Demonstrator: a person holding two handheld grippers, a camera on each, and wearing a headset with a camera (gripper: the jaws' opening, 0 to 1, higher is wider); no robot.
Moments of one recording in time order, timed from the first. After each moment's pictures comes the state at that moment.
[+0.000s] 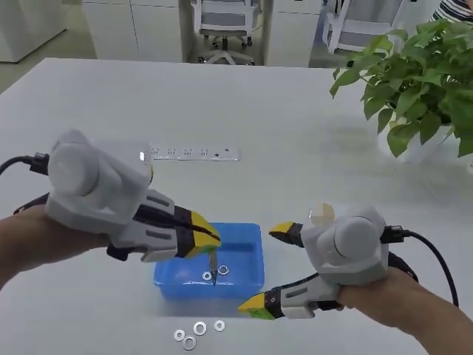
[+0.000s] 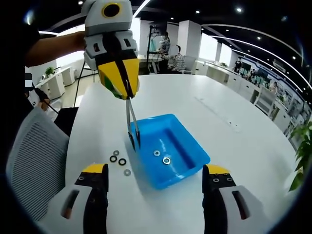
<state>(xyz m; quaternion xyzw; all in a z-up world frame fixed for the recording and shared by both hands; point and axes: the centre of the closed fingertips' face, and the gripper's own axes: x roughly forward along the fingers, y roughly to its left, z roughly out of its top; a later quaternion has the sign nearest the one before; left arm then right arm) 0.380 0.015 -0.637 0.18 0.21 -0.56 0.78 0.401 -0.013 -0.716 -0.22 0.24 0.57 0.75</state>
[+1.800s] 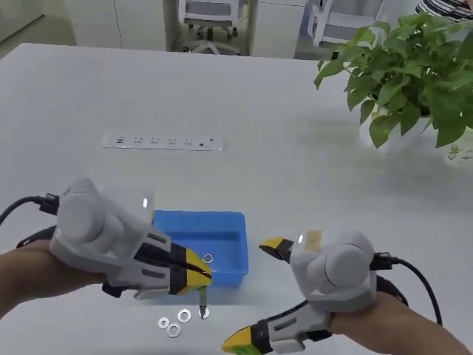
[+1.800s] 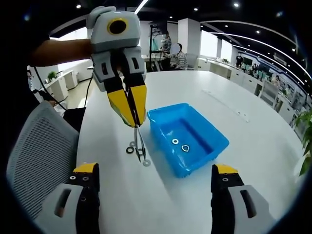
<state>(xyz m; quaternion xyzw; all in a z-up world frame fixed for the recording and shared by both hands) 0.350 -0.001 -0.694 0.19 0.23 -0.60 0.74 0.361 -0.020 -0.740 -0.20 0.26 0.58 0.74</state>
